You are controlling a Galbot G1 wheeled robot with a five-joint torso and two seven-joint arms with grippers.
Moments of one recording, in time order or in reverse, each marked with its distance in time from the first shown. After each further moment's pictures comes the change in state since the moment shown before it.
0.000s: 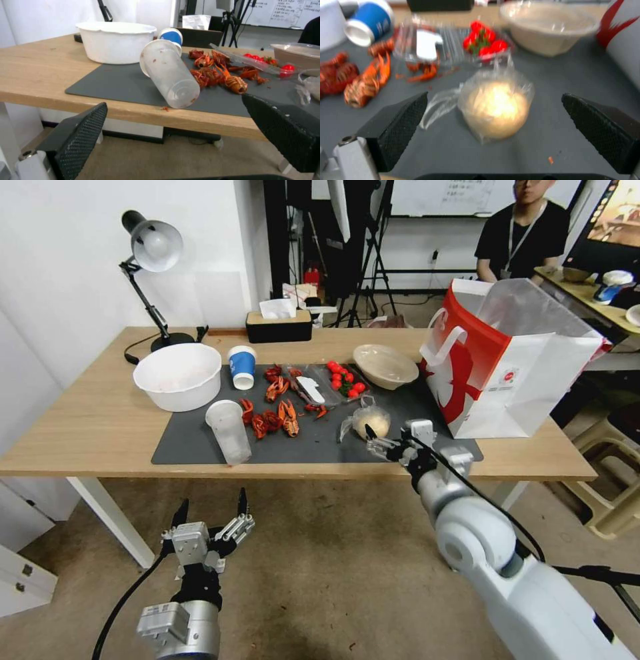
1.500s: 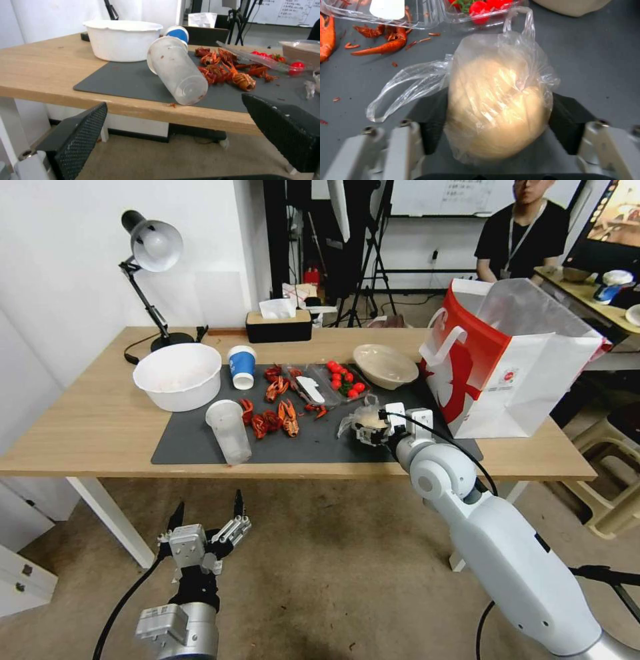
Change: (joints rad) left arm 0.007 -0.009 -0.005 0.011 0.012 -0.012 -0.017; right arm 0.261 0.067 -0.090 -0.263 0.141 -0.219 0.029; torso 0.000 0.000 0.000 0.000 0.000
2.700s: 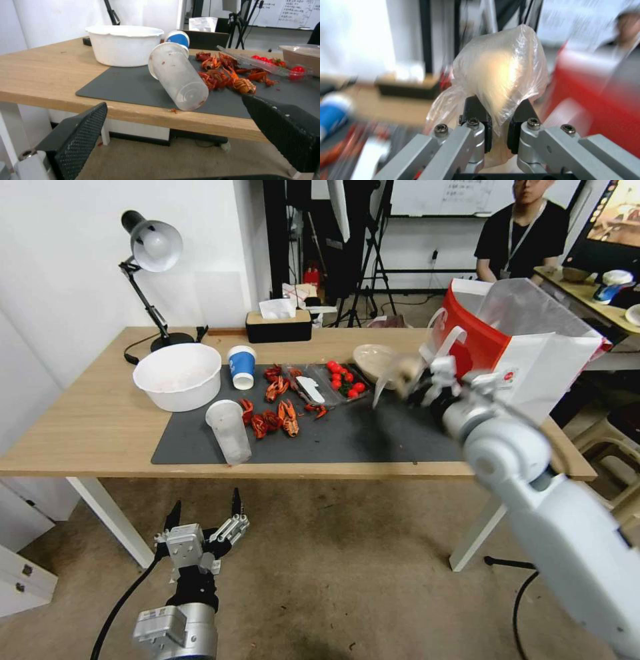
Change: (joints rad) left arm 0.003 -0.003 0.003 -0.012 0.013 -0.008 -0.006; right arm 0.106 -0.210 0.236 0.172 -0.051 0.184 -0.147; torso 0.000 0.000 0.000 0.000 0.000
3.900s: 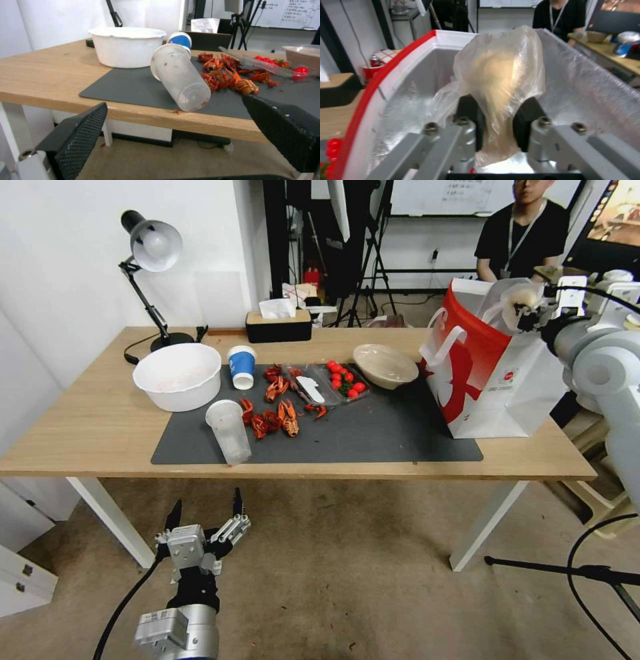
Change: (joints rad) left arm 0.003 -0.008 0.007 0.002 0.016 -0.015 0.005; right arm 0.159 -0.143 0.095 -0.200 0.237 -0.189 0.147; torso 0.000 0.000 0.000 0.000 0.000
